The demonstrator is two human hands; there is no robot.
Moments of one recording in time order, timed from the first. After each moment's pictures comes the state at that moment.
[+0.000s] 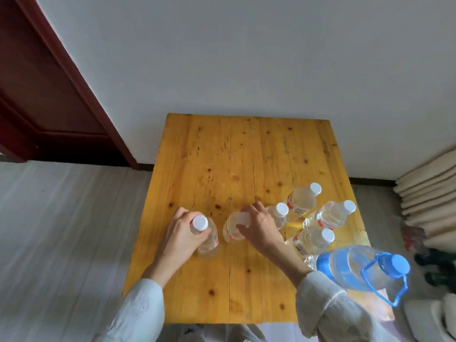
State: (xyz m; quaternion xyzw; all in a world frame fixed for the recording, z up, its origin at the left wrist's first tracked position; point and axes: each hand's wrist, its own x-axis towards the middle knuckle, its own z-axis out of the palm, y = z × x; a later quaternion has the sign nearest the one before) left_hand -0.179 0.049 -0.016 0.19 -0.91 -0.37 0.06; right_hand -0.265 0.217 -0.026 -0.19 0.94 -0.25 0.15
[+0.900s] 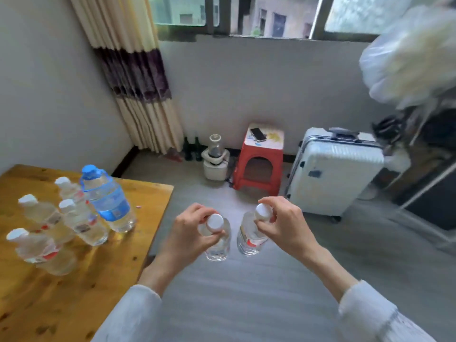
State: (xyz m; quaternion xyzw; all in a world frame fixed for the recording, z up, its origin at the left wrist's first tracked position) left_hand 0.066 0.312 0.079 -0.59 -0.70 -0.37 -0.15; right_hand 0.246 0.419 0.074 0.42 0.83 -0.26 -0.25
